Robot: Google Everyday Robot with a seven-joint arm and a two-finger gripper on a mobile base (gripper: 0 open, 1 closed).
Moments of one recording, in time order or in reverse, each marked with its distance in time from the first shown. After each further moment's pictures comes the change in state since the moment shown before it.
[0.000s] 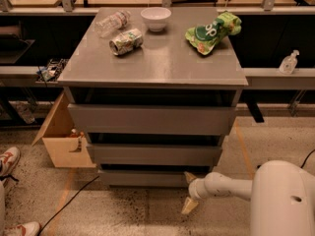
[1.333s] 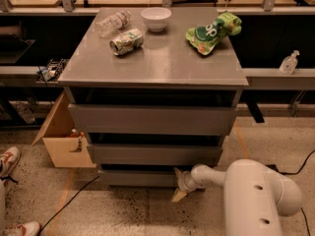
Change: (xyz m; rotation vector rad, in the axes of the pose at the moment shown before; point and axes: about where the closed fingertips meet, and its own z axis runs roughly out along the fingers) arm -0.014 -0.036 0.070 -0.030 -0.007 -0.042
